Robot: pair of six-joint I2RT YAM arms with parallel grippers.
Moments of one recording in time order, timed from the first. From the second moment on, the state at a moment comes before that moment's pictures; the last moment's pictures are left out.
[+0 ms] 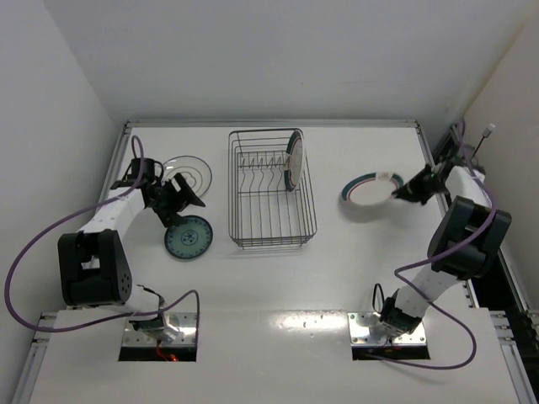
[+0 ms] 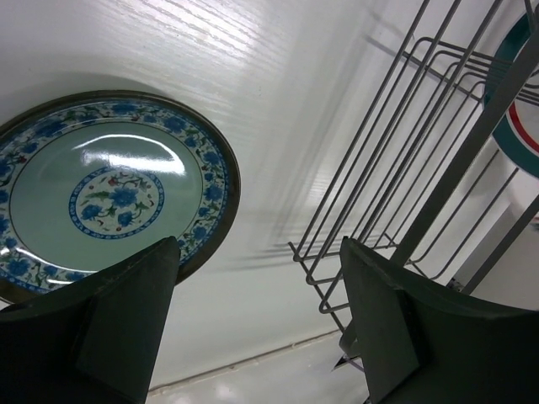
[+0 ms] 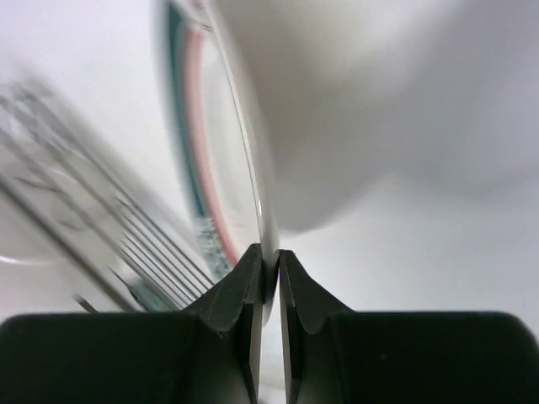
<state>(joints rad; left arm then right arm) 0.11 1.47 0.96 -0.58 0.42 -0.59 -0.47 1.75 1.13 -0.68 -0.50 0.47</state>
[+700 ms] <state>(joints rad) 0.11 1.47 1.03 -0.67 0.41 -0.53 0.33 1.78 2.10 -0.92 0.24 0.57</state>
